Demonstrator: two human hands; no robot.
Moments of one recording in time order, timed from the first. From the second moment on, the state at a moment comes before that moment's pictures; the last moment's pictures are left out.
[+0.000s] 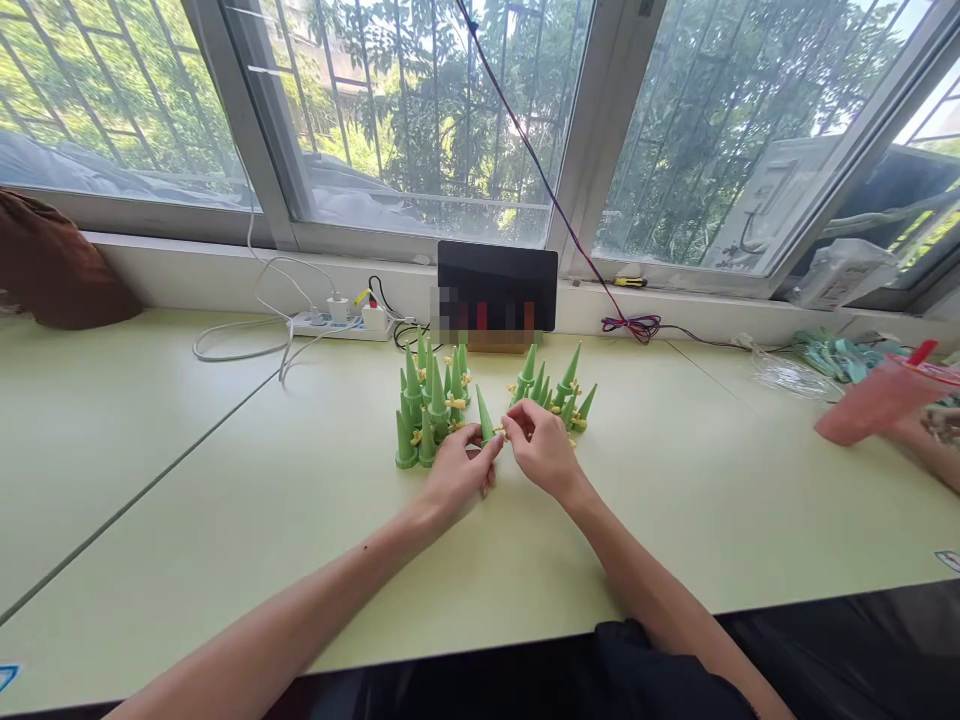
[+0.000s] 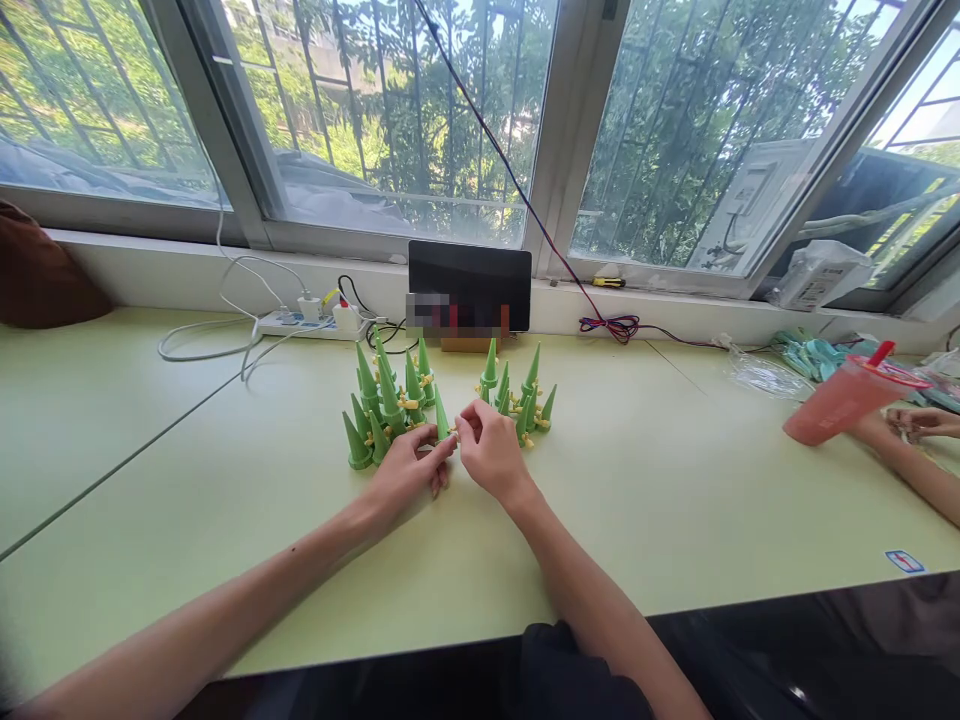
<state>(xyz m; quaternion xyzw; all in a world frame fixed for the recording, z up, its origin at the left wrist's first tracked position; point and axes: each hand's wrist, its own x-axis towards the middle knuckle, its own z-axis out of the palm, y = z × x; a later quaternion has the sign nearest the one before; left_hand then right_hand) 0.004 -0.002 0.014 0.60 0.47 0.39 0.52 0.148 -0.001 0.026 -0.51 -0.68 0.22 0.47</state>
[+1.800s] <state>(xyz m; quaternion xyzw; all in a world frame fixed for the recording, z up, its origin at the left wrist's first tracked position) 0.003 -0.003 0.007 0.65 0.49 0.38 0.44 0.150 0.003 0.019 -0.52 -0.73 0.18 0.41</state>
